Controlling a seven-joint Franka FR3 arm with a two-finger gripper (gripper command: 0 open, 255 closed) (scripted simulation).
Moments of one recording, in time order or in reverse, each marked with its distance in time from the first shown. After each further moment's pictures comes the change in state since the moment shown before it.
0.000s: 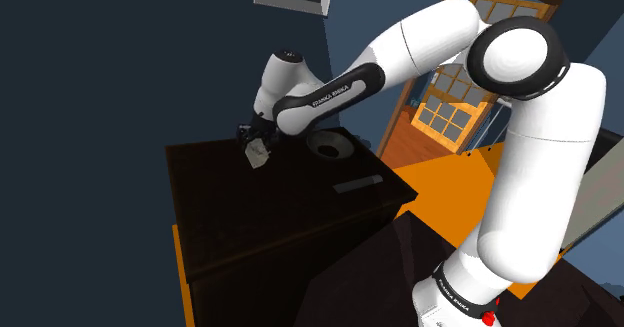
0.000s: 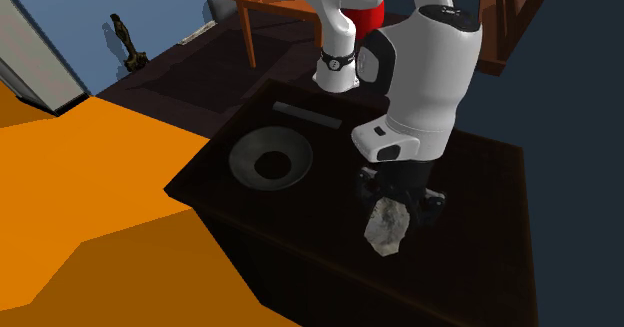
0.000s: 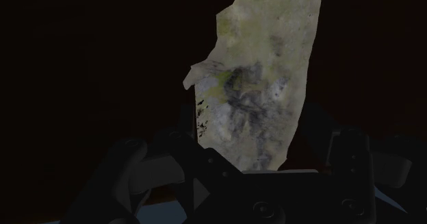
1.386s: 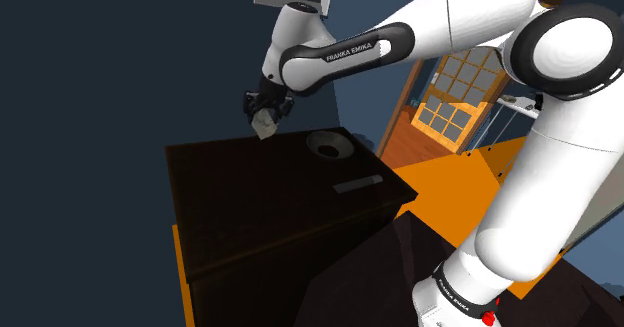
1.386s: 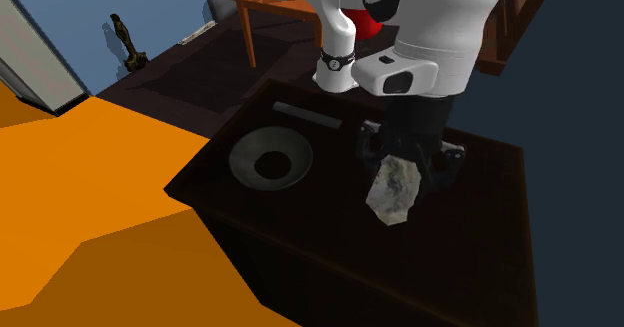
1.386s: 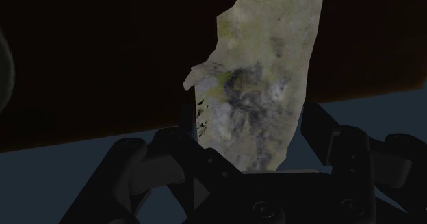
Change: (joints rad) arm -0.051 -0.167 0.045 0.049 0.129 -0.201 -0.117
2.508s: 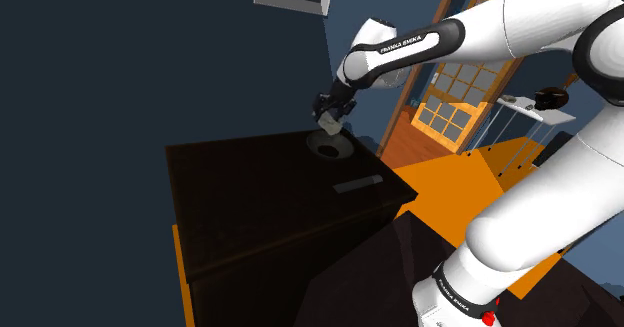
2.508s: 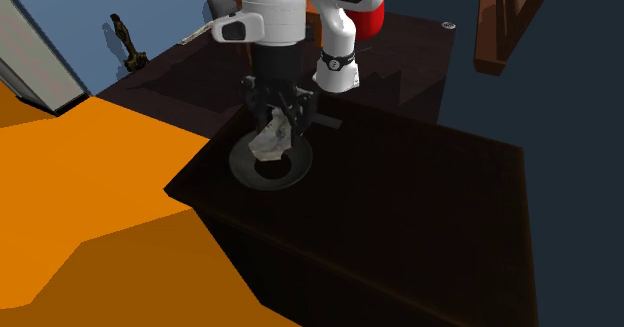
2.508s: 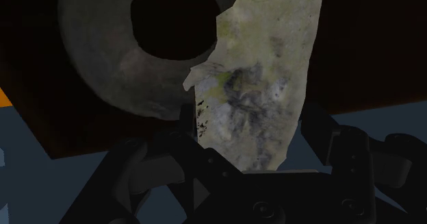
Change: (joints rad) arm -0.210 -0.280 -0.161 -0.339 0.270 0.081 -0.530
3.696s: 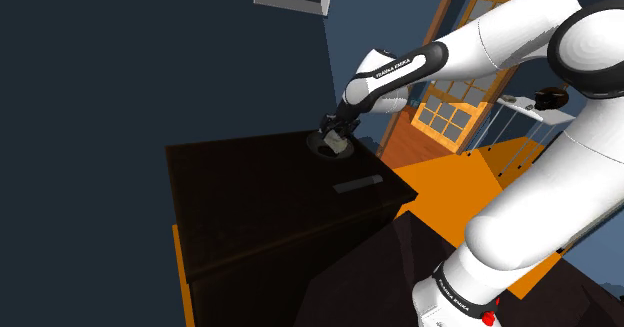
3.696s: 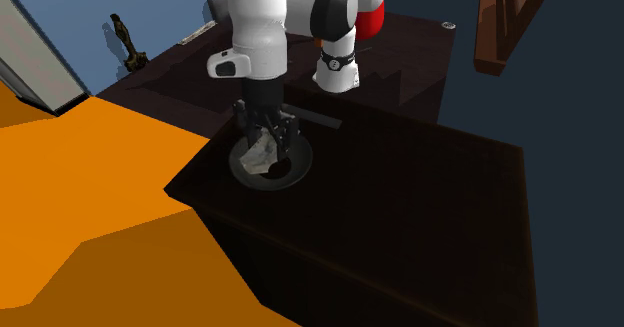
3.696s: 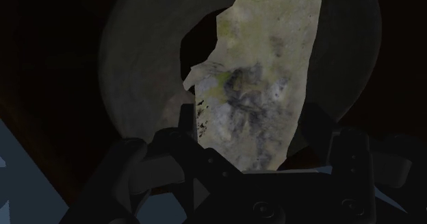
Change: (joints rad) arm -0.024 0.078 -0.041 -0.111 0.038 0.183 -0.111
